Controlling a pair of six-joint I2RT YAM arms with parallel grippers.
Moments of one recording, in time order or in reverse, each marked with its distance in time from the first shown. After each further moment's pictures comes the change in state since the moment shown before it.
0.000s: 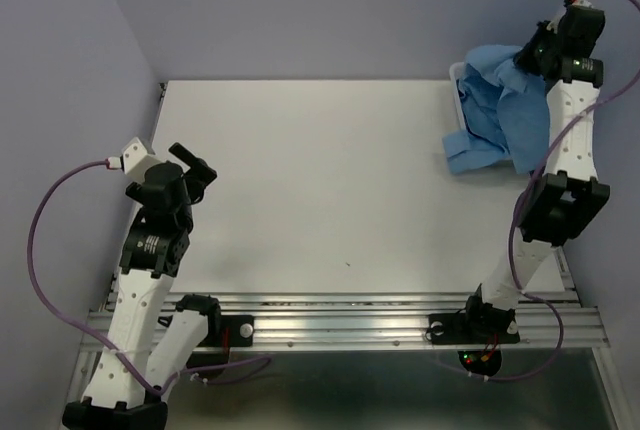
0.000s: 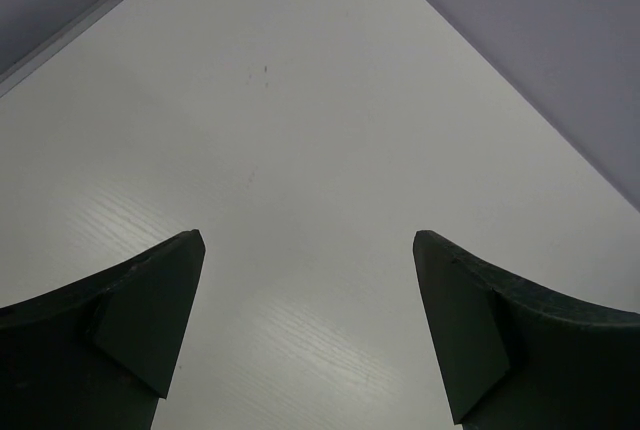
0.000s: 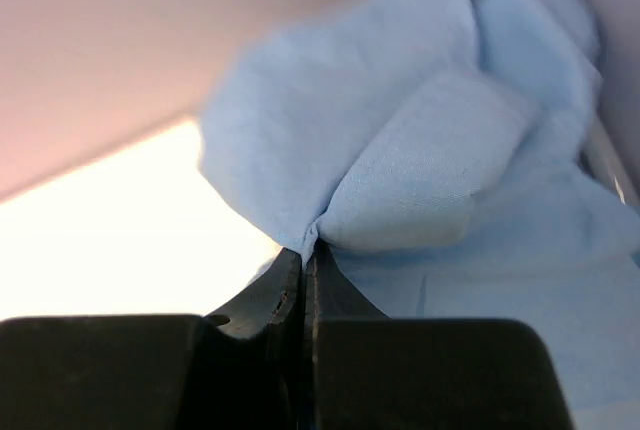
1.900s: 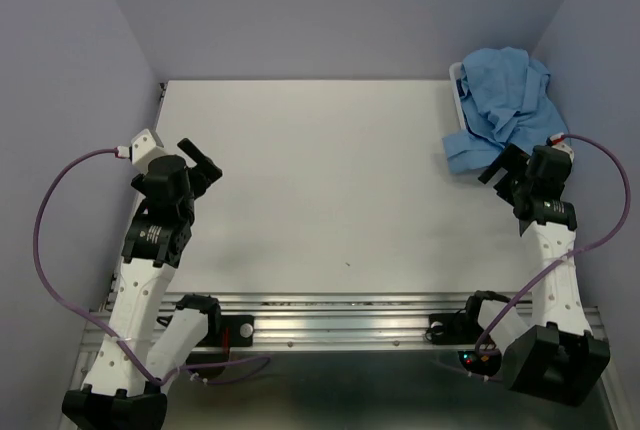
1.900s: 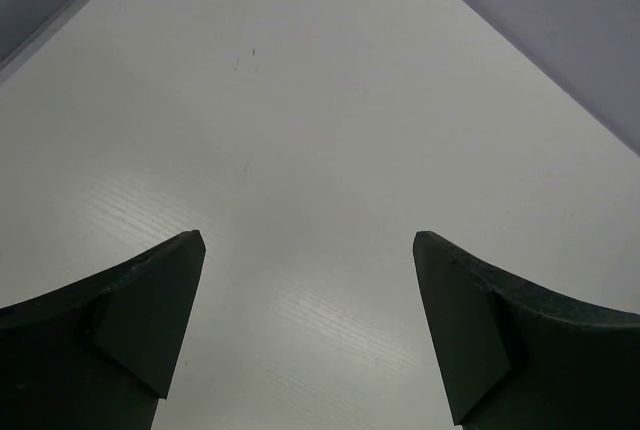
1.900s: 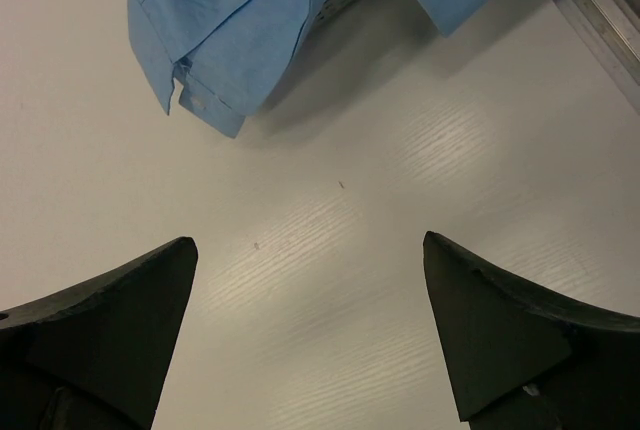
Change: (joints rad) left arm 0.000 0.047 0.026 0.000 0.063 0.050; right arm 0.001 -1.056 -1.285 0.145 0.137 0.167
